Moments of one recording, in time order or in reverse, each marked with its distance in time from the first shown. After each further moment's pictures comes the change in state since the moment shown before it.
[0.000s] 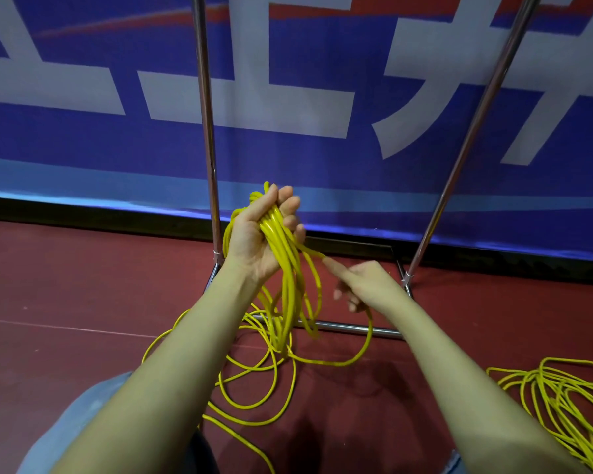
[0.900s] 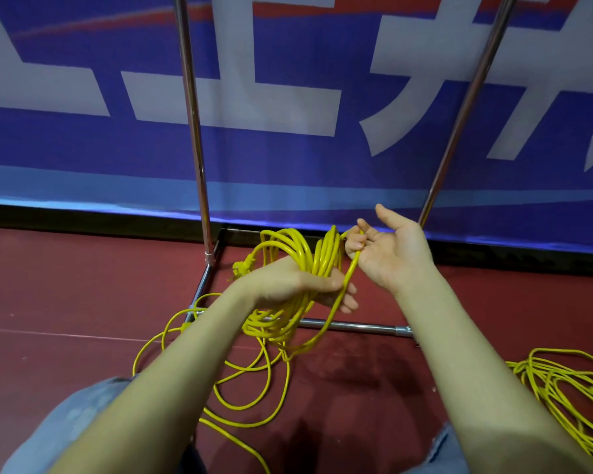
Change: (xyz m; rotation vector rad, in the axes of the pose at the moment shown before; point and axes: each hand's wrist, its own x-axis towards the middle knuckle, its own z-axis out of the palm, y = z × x) left_hand -0.011 -0.041 -0.016 0.958 -0.452 -0.420; right_hand -0.013 -0.051 -0.034 1.420 0.139 0.195
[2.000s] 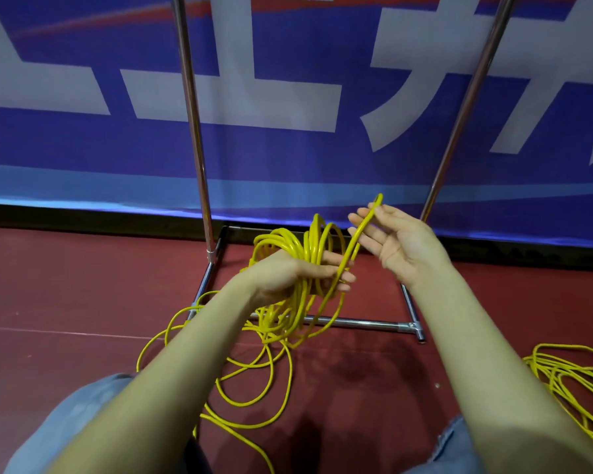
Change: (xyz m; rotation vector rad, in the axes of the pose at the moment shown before) left_hand 0.003 0.001 0.002 -0.217 0.182 -0.068; right_hand 0.000 -0.011 -0.013 -0.311 -0.136 -0.266
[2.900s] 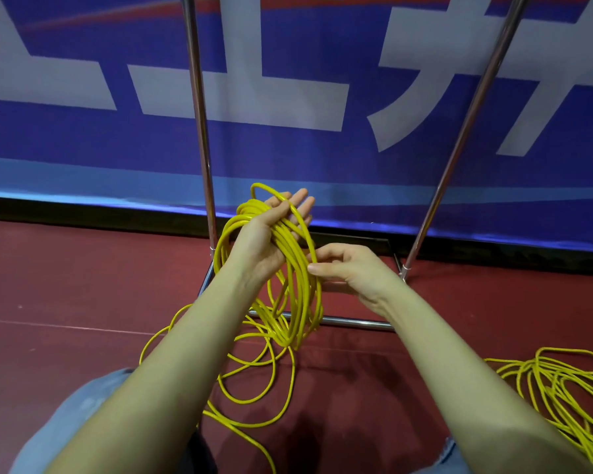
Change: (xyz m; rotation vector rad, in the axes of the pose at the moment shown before) left_hand 0.006 0.027 -0.020 -0.751 0.388 0.380; right_hand -0.008 0.054 0.009 -0.694 -0.323 0.151
